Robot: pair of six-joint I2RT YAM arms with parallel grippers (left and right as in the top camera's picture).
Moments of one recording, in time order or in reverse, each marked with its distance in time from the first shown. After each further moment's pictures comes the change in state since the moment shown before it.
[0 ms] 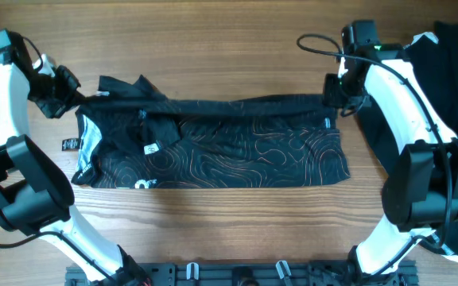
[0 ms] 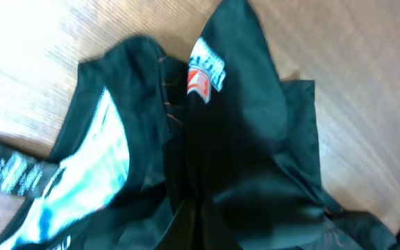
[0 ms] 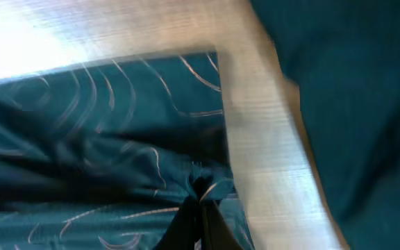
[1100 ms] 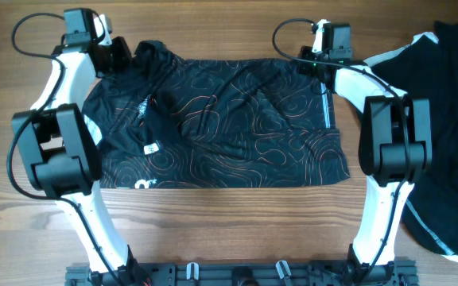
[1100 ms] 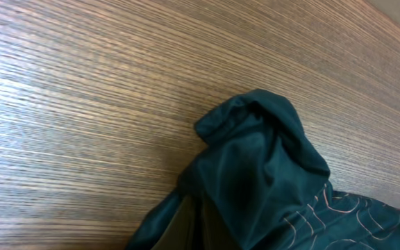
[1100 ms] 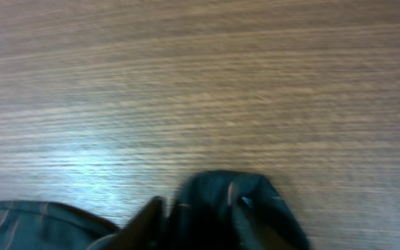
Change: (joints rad) left arm -0.257 0.198 0.000 0.630 -0.060 0.023; right arm 0.026 0.365 -0.011 0.973 -0.116 -0.023
